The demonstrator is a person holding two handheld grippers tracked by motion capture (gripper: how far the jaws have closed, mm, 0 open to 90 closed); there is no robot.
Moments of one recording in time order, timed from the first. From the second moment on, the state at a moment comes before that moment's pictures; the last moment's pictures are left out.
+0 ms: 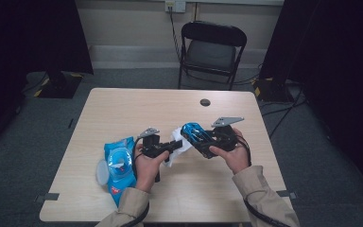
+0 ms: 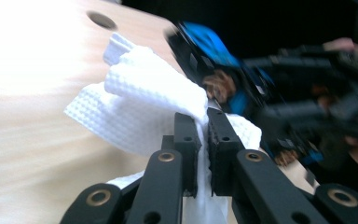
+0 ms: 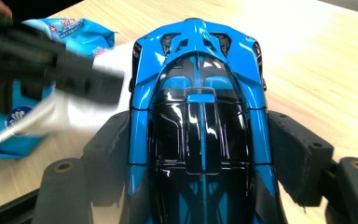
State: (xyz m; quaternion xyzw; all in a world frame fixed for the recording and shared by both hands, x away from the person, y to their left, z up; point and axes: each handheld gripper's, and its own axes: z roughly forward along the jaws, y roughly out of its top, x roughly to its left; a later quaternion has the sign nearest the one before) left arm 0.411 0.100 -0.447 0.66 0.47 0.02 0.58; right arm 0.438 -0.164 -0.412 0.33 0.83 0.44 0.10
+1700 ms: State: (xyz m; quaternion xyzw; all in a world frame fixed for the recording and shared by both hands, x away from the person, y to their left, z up) left arm 0.396 0.072 -0.468 0.67 0.43 -0.06 0.60; right arm 0.445 -0.152 -0.415 0.34 0.83 0.44 0.08
